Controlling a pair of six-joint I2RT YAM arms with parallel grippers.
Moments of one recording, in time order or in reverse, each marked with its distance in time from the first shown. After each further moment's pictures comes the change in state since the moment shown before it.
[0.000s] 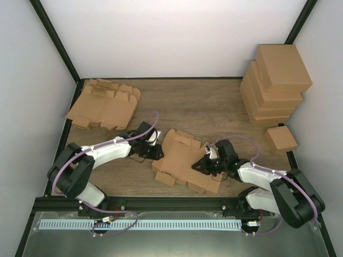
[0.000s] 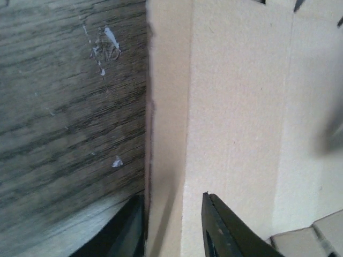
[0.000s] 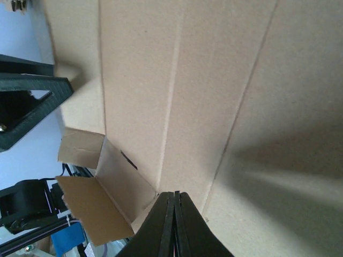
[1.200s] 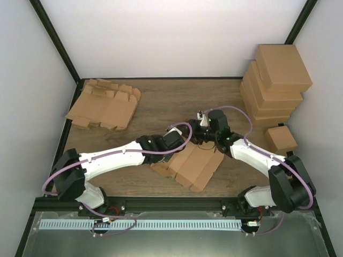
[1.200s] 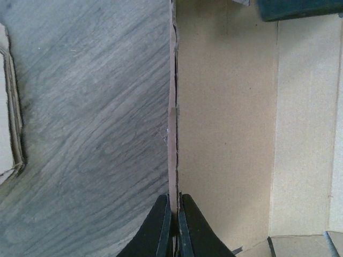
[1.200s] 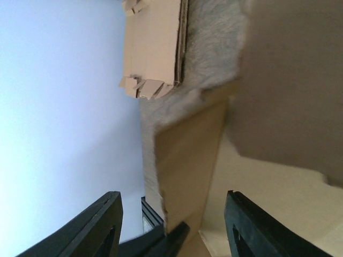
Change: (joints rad) left arm -0.407 -0.005 0.334 -0.351 -0.805 0.167; right arm 0.025 0.153 0.426 0.074 0.093 0.229
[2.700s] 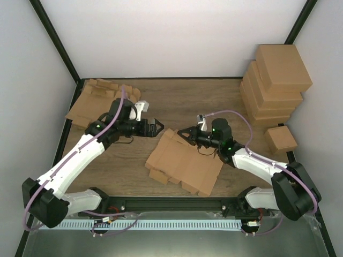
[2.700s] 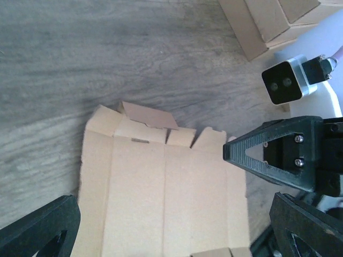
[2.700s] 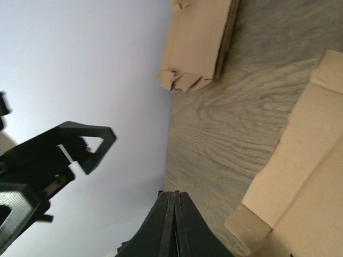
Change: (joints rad) left arm 0.497 -0.329 -0.027 0.117 0.803 -0.153; right arm 0.048 -0.057 -0.113 0.218 -0.003 0.027
